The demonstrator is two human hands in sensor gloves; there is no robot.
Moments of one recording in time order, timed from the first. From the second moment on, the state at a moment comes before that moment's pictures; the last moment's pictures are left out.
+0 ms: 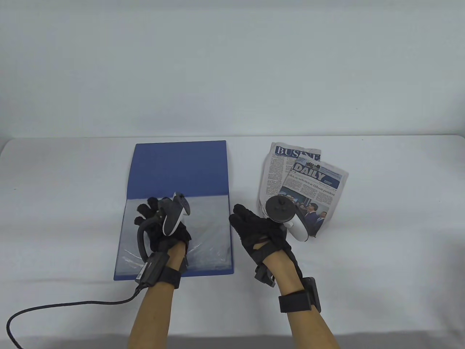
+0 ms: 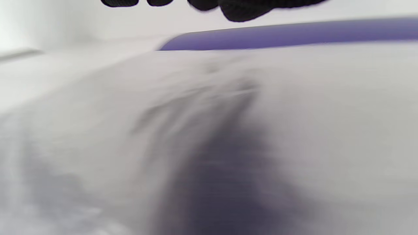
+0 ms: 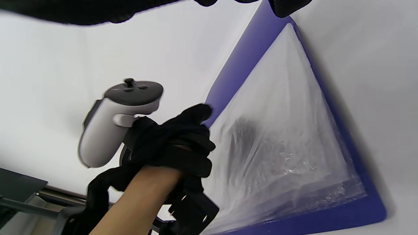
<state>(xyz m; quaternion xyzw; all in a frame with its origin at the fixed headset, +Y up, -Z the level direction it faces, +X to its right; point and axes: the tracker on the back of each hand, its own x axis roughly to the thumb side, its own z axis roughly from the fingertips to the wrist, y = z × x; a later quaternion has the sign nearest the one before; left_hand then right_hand) -0.176 -0.740 -0.412 -0.18 0.15 0.02 0.97 0.074 -0.726 -0.387 0.21 0.22 0.80 0.52</state>
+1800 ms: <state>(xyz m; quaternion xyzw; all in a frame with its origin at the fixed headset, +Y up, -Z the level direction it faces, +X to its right) -0.199 -0.754 -0.364 -0.27 0.00 0.29 0.92 0.031 -0.767 -0.386 0.12 0.21 0.84 0.49</state>
